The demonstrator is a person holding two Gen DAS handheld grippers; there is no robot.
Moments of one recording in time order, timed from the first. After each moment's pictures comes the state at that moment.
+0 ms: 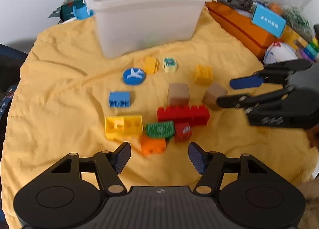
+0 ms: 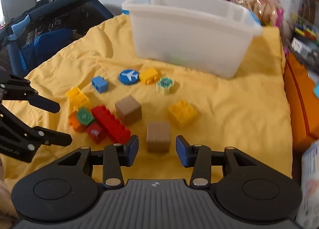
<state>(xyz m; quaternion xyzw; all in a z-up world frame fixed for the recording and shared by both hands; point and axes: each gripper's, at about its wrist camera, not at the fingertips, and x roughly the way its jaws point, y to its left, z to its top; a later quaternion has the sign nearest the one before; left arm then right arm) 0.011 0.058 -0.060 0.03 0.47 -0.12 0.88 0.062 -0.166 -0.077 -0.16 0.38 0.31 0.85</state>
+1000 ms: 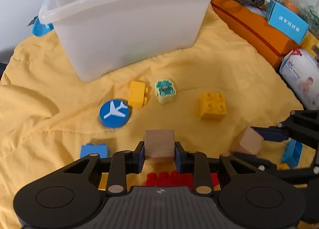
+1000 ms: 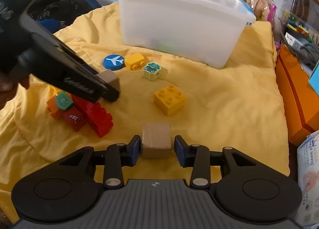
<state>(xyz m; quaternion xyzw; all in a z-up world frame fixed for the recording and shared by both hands) 0.099 0.021 -0.089 0.05 0.48 -0.12 0.87 0.061 -0.173 -0.107 -0.18 0.39 0.27 0.86</state>
